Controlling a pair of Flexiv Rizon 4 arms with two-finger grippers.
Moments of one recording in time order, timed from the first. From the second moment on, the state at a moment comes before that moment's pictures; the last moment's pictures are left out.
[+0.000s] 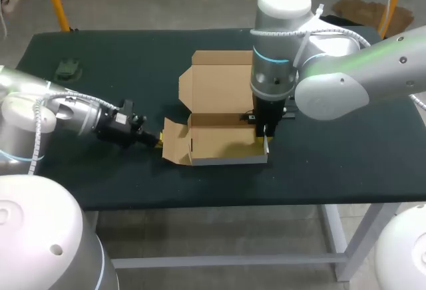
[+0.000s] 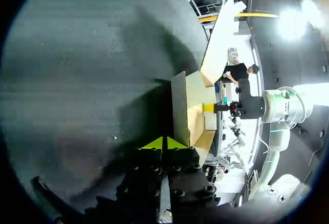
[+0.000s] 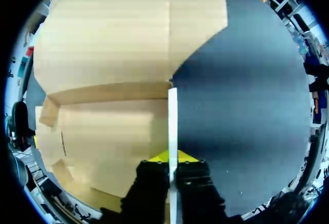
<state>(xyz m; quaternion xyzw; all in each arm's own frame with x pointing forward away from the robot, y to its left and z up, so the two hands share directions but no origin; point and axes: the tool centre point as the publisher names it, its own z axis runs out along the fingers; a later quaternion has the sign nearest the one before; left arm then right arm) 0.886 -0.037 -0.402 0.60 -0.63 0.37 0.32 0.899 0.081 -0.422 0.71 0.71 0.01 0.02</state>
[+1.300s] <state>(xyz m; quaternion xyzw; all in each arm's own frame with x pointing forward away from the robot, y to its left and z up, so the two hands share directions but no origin) 0.887 -0.046 -0.401 0.61 -0.64 0.36 0.30 0.899 0.081 -0.422 0.71 0.71 0.01 0.02</state>
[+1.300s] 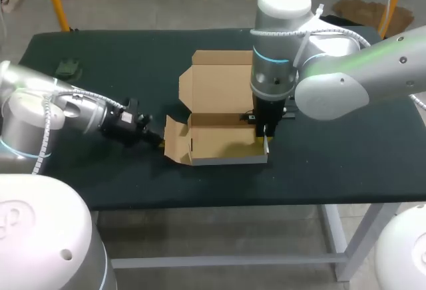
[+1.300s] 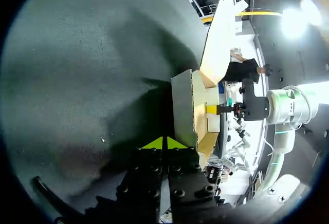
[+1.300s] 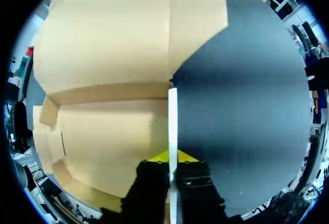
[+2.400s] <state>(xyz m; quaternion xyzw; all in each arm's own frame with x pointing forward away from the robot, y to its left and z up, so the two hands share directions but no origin) 0.880 -0.072 -0.371 0.59 -0.63 0.39 0.32 0.899 0.081 -0.422 0.71 0.71 0.01 0.02</state>
